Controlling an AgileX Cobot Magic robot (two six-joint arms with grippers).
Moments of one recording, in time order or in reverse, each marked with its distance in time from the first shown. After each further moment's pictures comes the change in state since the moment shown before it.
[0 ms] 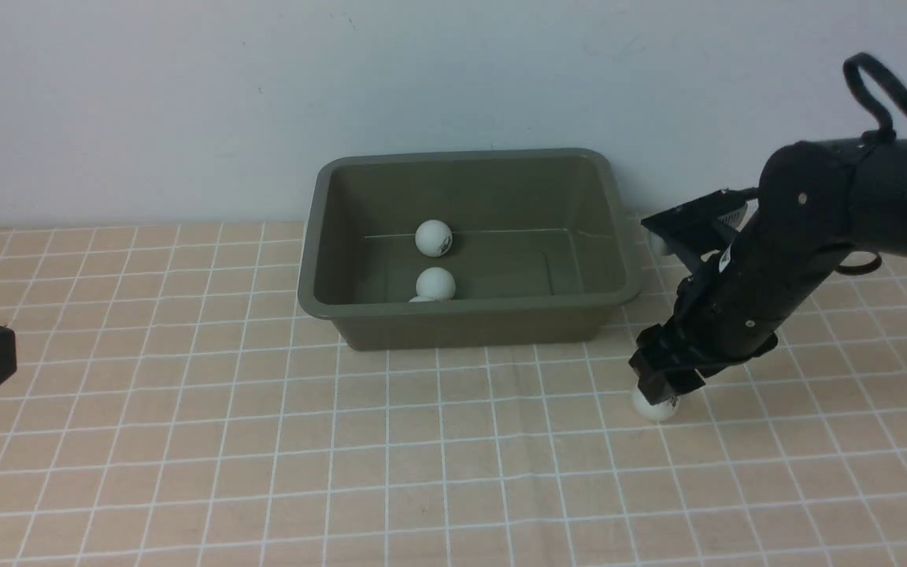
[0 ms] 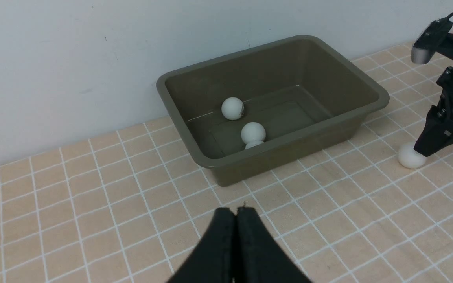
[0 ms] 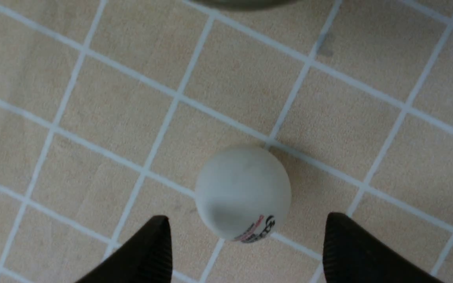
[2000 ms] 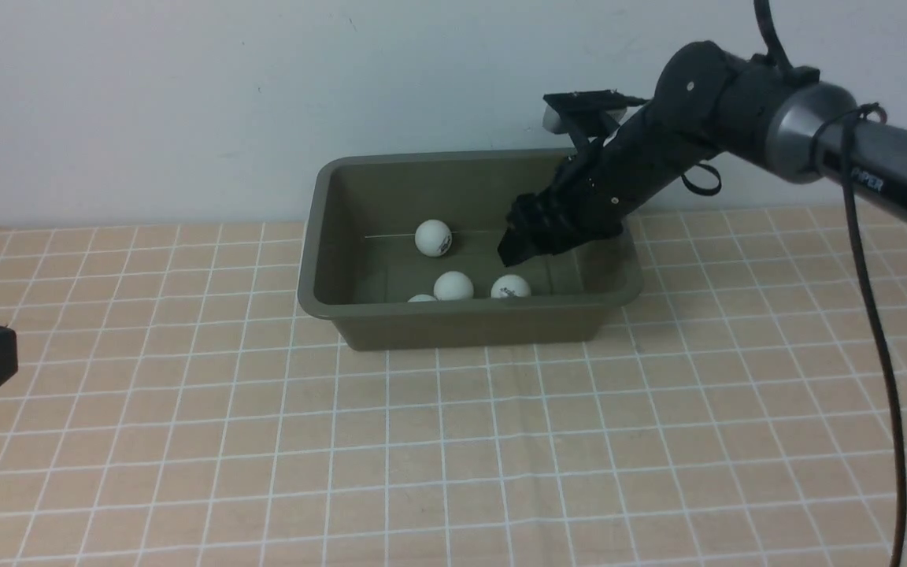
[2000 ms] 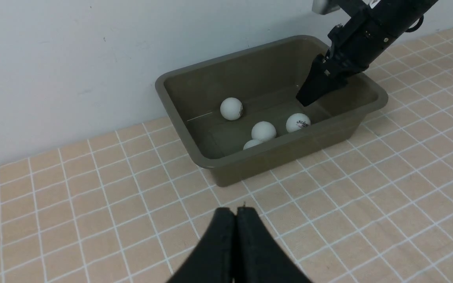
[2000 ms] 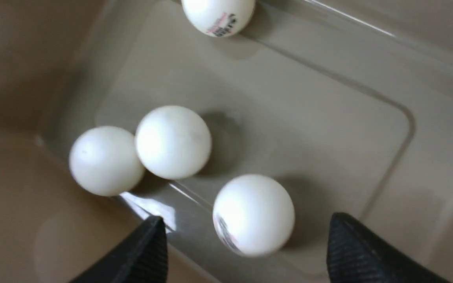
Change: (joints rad) right arm 0.001 0.411 -0.722 0.371 0.136 -0.172; left arm 0.000 0.000 0.000 -0.003 -0.001 0.002
